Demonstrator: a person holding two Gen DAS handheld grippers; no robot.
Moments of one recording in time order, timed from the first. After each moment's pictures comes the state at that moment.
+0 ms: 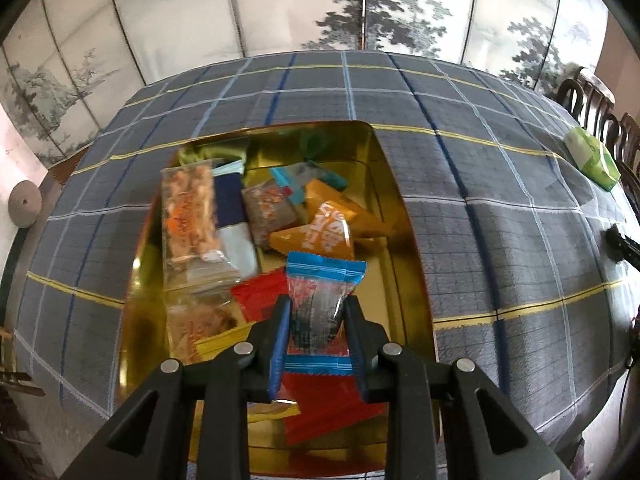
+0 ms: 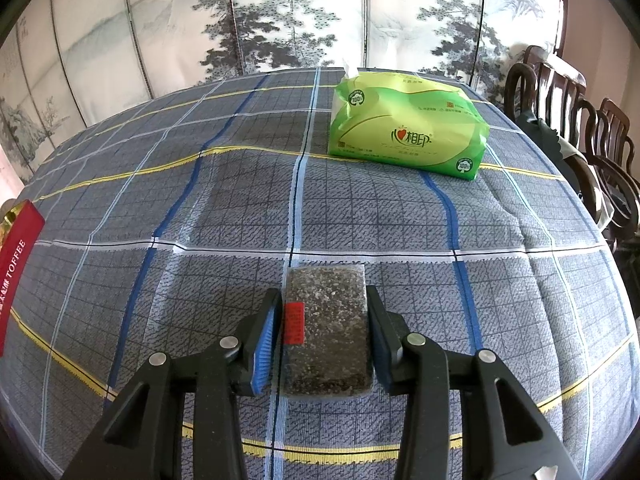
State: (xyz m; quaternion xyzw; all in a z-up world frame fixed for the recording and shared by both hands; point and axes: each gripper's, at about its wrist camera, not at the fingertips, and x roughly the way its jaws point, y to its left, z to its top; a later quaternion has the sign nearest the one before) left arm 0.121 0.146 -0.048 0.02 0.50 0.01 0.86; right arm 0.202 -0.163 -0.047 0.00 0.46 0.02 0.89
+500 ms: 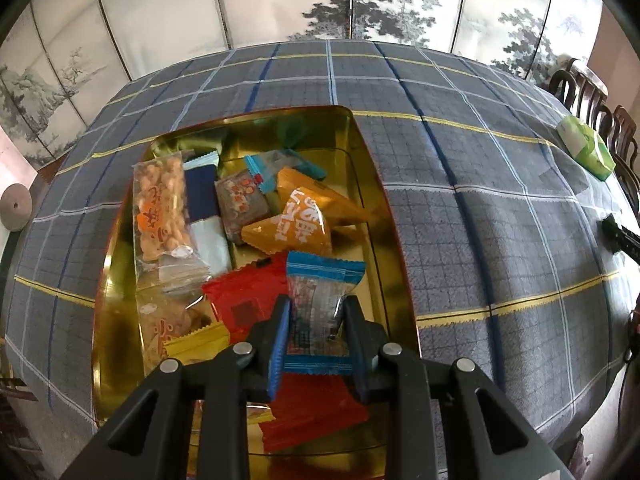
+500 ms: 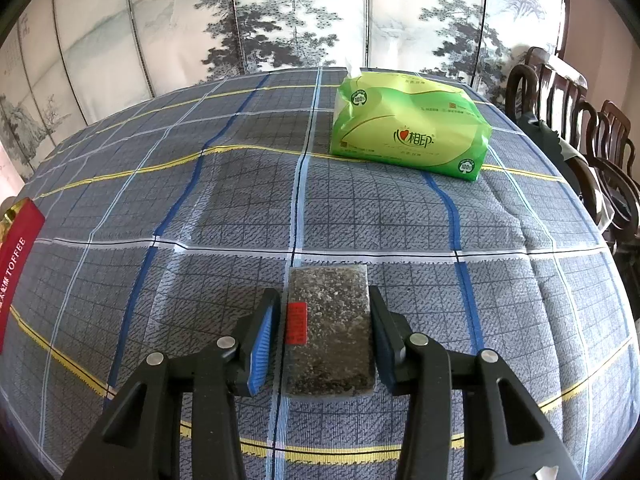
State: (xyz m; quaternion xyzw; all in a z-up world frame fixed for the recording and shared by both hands) left arm 0.127 0.136 -0.059 0.02 0.51 -0.01 0.86; right arm 0.202 -0.162 -0.048 -0.01 0.46 0.02 0.89
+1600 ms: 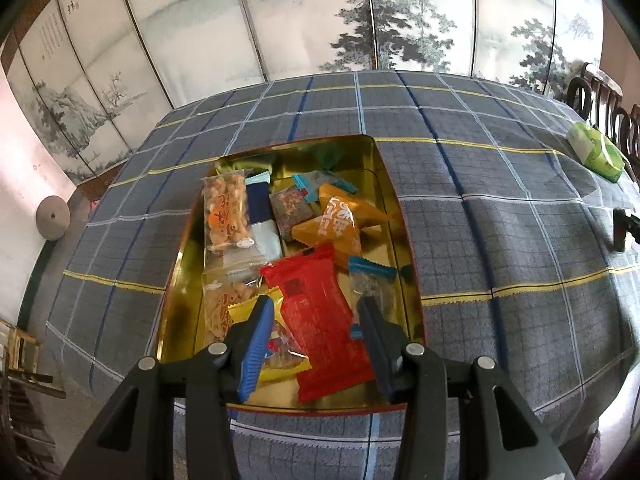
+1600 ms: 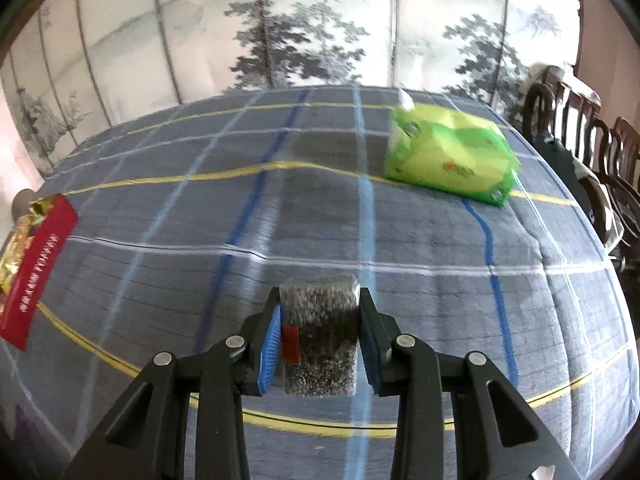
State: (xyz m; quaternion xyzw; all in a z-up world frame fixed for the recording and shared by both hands) left arm 0.077 0.132 -0.027 0.05 0.46 0.06 0.88; right arm 0.198 -0.126 -0.017 -0.02 0.44 0.06 0.90
